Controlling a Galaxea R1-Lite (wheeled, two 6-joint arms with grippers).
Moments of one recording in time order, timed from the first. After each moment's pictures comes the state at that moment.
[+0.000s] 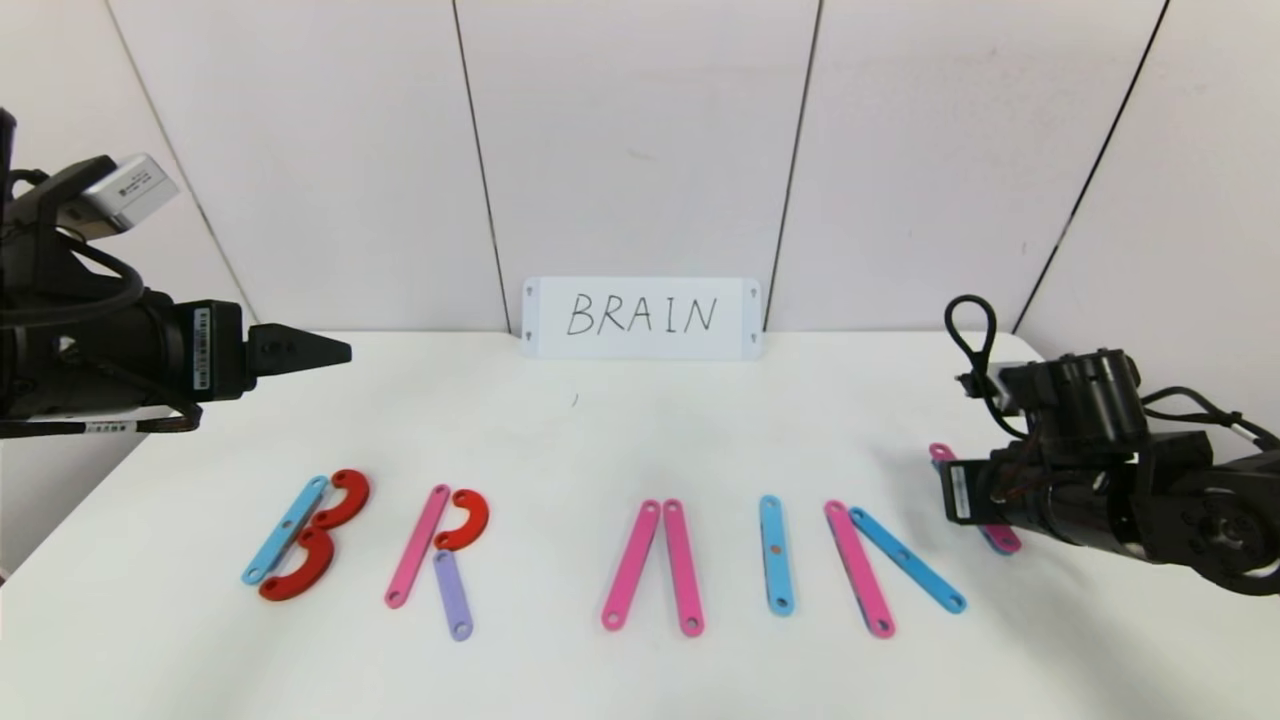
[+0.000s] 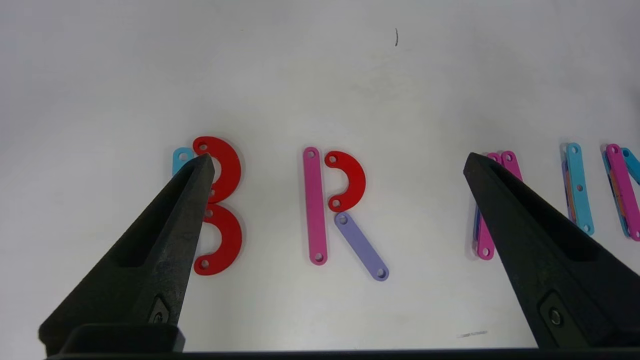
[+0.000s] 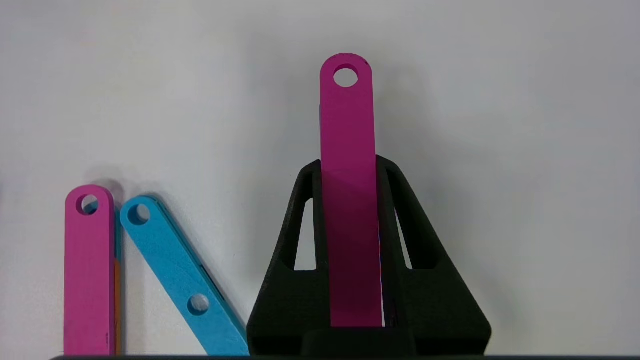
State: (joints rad) left arm -0.13 1.33 -1.13 0.31 -0.10 -0.16; right arm 0.21 1.79 -0.69 -0.36 -0.22 0.13
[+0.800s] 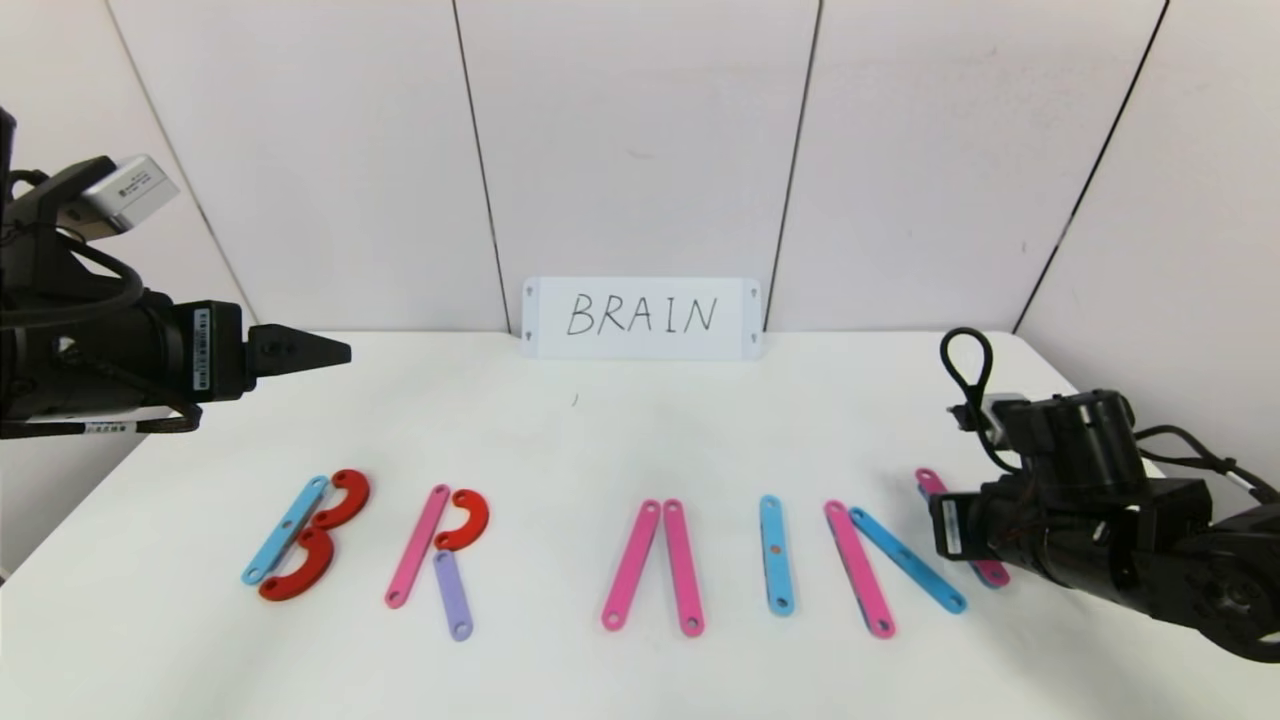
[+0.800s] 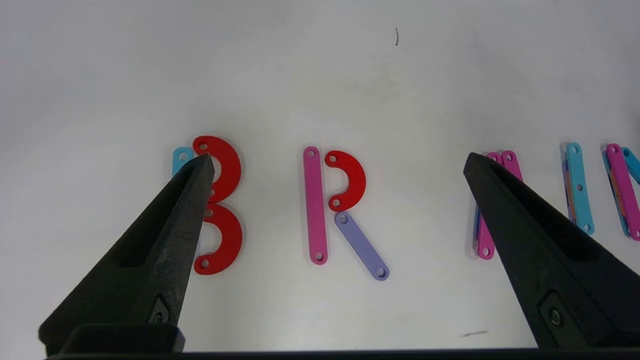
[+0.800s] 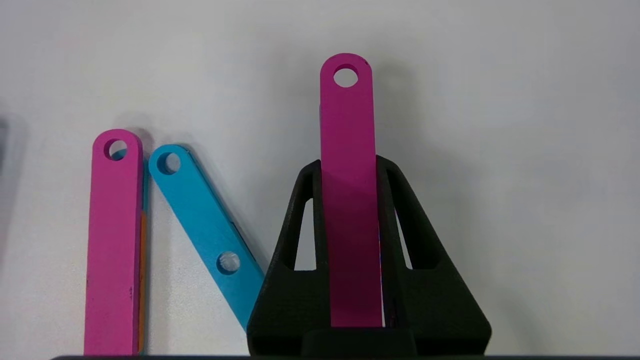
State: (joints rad) left arm -0.13 1.33 -1.13 0.31 -0.10 -0.16; right arm 0.26 1.79 -0.55 -0.51 -0.21 0.16
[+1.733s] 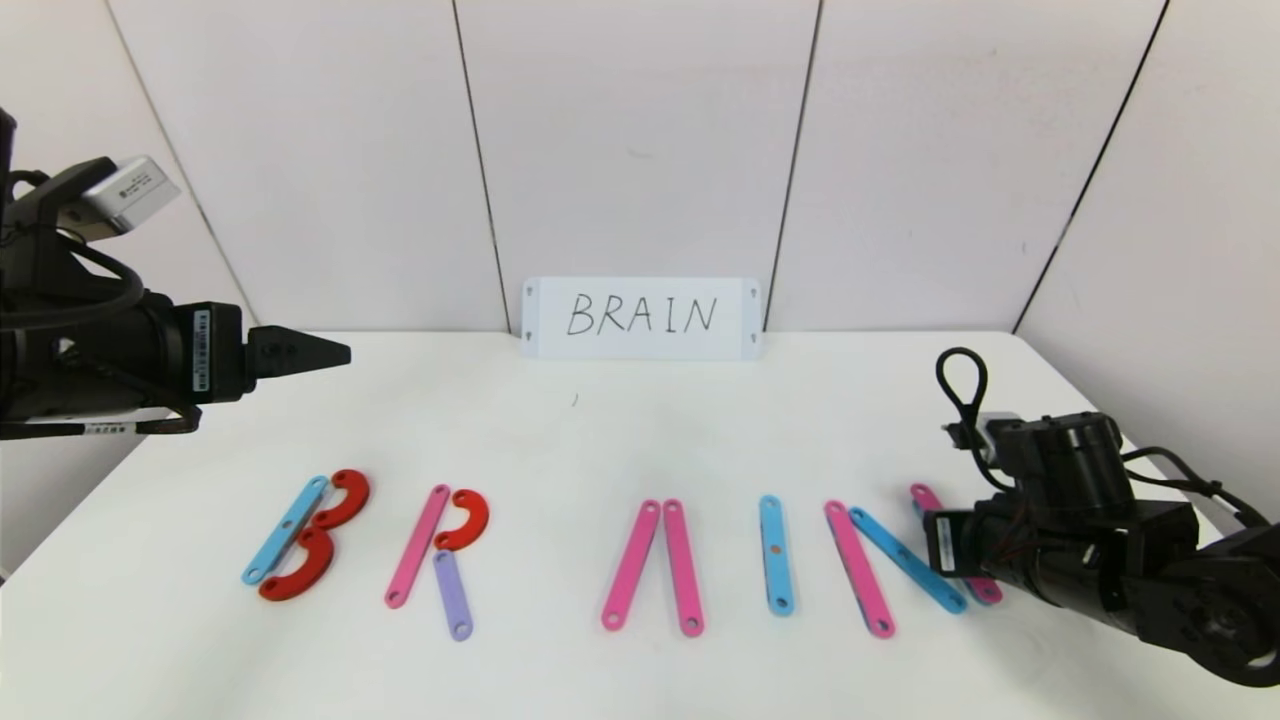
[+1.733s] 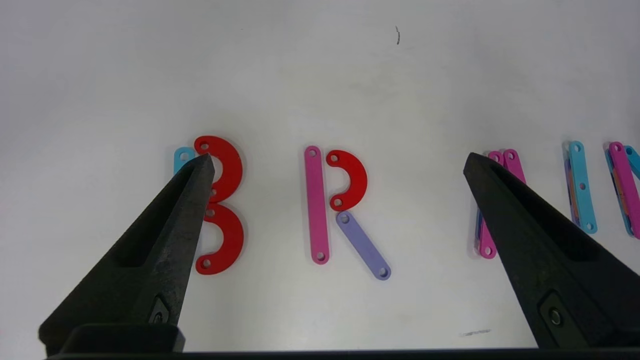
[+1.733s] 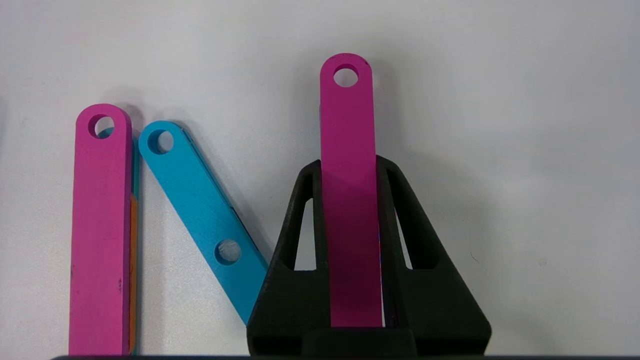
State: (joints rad) left arm -0.13 1.33 -1.13 0.31 -0.10 -0.15; right arm 0.28 1.83 -0.50 -0.57 -0.21 0.19
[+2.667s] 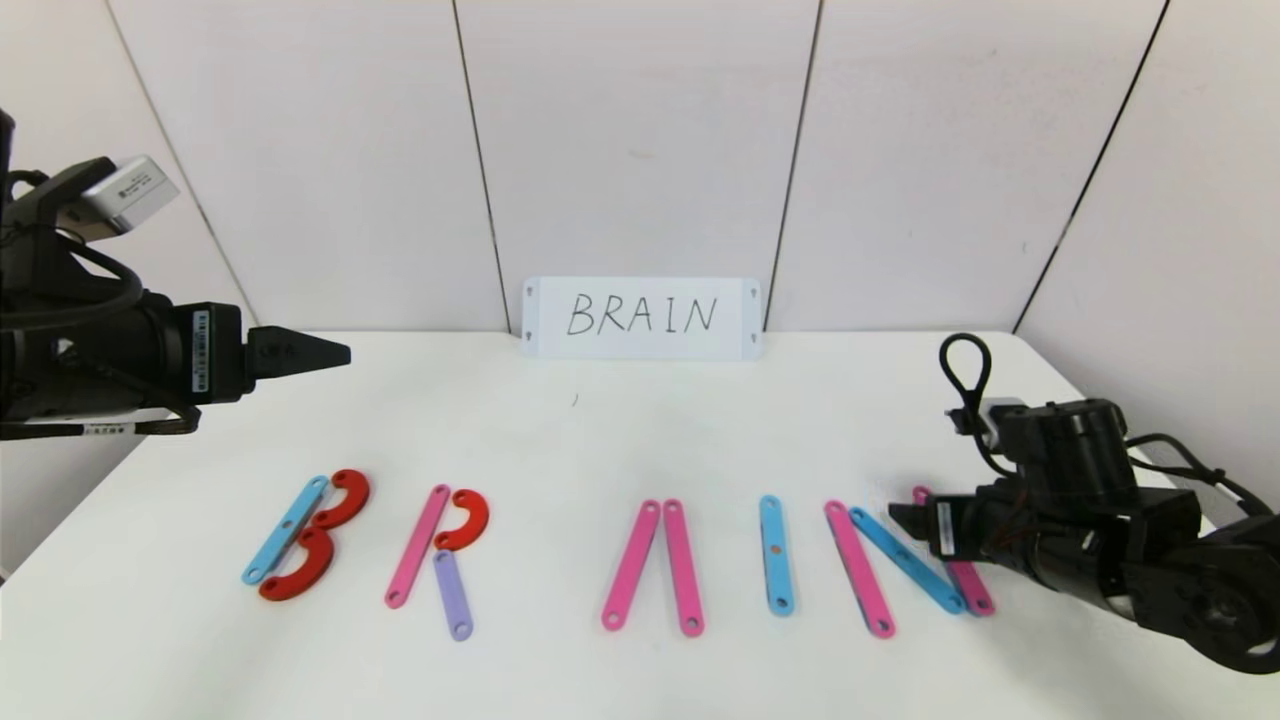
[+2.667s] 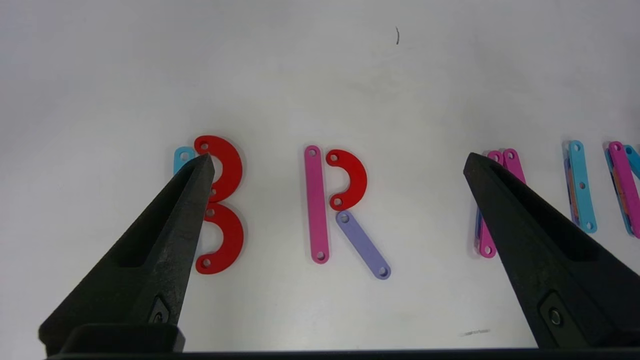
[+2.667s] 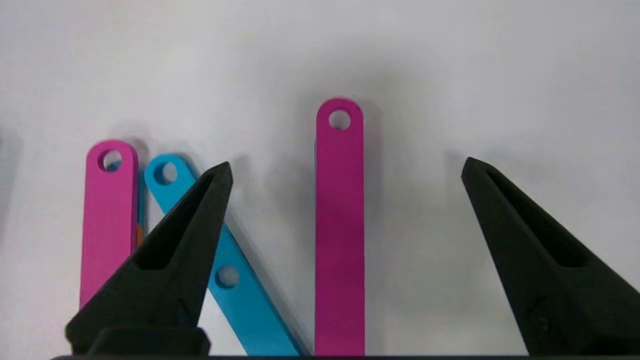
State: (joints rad) left arm -0.13 1.33 -1.13 0.31 -0.10 -0.15; right arm 0.26 1.82 -0.54 -0.57 -0.23 0.18
